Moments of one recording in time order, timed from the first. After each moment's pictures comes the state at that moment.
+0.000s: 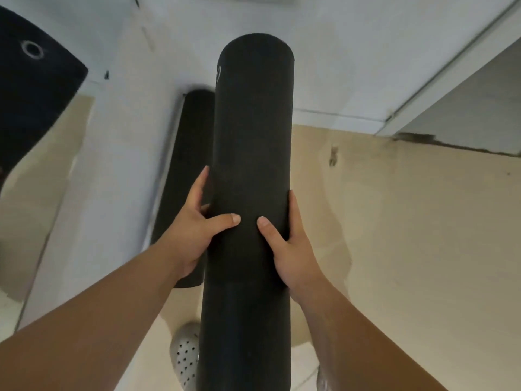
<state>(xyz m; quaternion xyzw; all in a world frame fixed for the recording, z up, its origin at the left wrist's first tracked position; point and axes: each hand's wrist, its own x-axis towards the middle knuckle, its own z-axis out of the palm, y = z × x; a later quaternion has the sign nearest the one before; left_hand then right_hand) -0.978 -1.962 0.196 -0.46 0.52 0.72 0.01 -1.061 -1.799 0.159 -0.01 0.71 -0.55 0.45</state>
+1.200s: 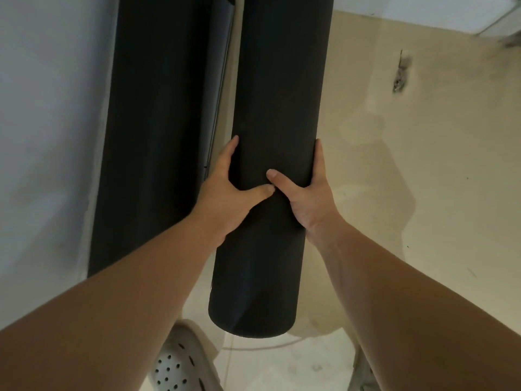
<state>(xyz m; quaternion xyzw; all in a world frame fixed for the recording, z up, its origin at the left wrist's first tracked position) -0.990 -1.968 -0.076 -0.49 0.62 0.62 0.07 -1.089 -1.846 -0.109 0.06 0.75 -0.48 0.45</state>
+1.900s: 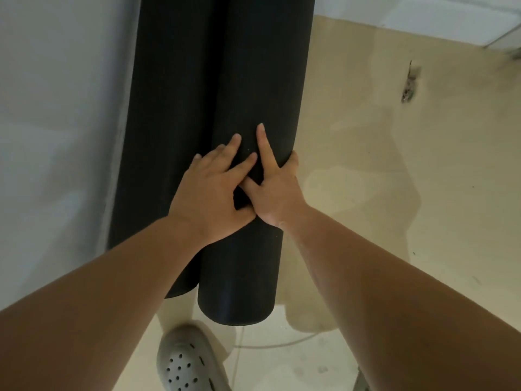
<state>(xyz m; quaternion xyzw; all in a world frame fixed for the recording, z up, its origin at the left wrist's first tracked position) -0.964 -2.018 -0.069 -0.22 0.94 0.22 0.15 -1.071 -1.919 -0.088 -0.18 0.82 -0.25 0.48</state>
